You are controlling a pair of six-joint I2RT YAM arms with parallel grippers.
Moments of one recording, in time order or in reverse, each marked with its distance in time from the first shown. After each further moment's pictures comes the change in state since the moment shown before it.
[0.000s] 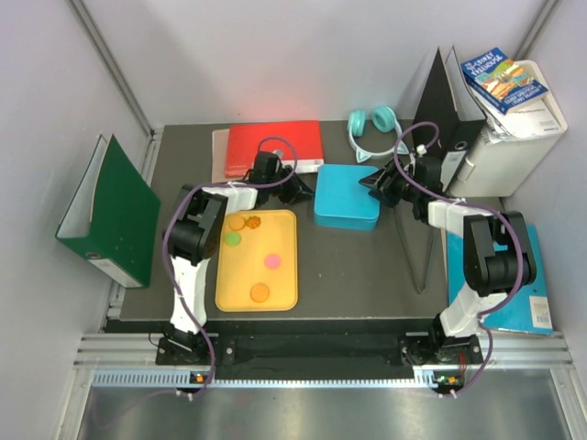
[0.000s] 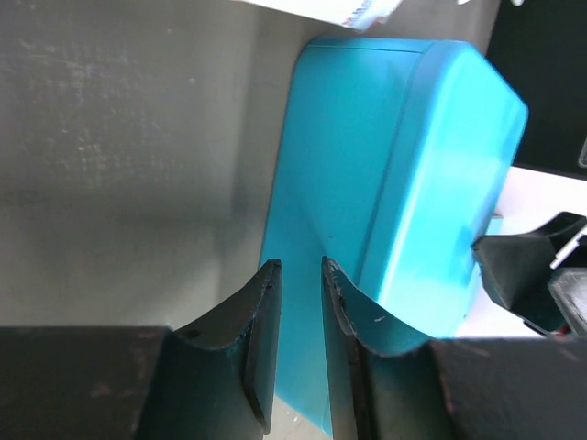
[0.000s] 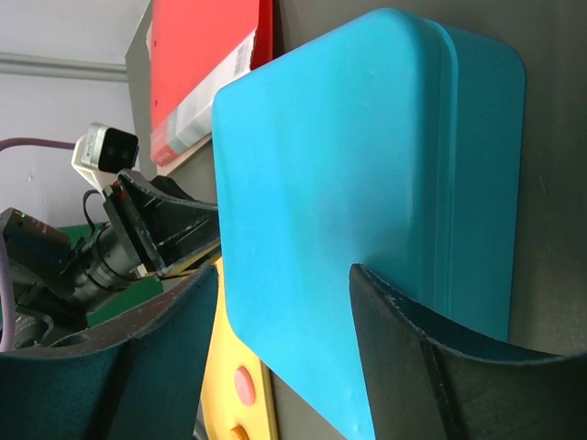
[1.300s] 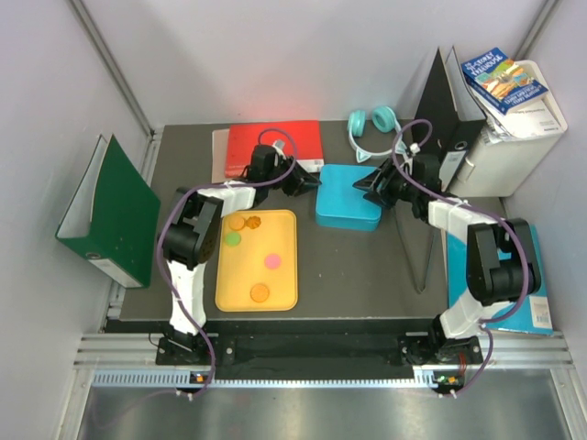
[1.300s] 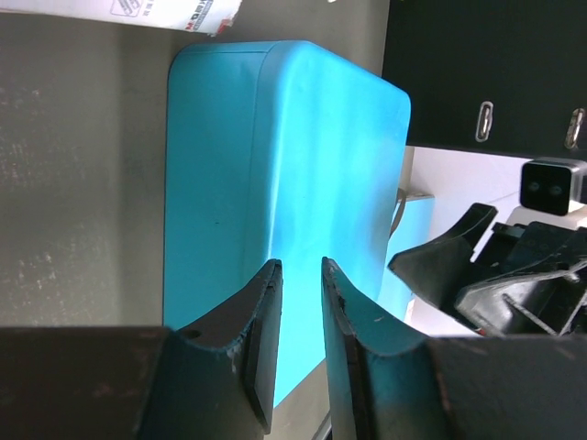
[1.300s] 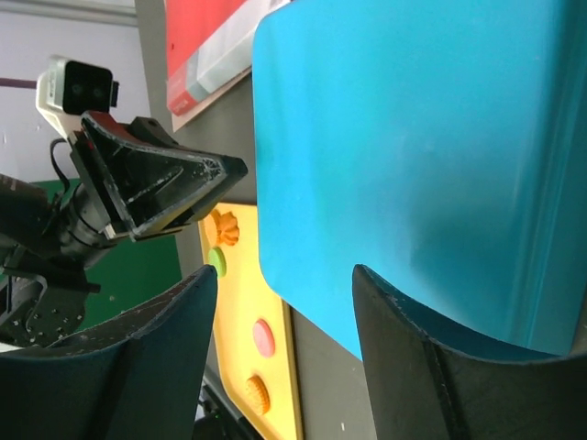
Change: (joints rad) left arm -0.003 -0.058 -0.016 0.113 0.077 -0.076; right arm 0.037 -0.072 0.025 -0.118 -0.069 -0.009
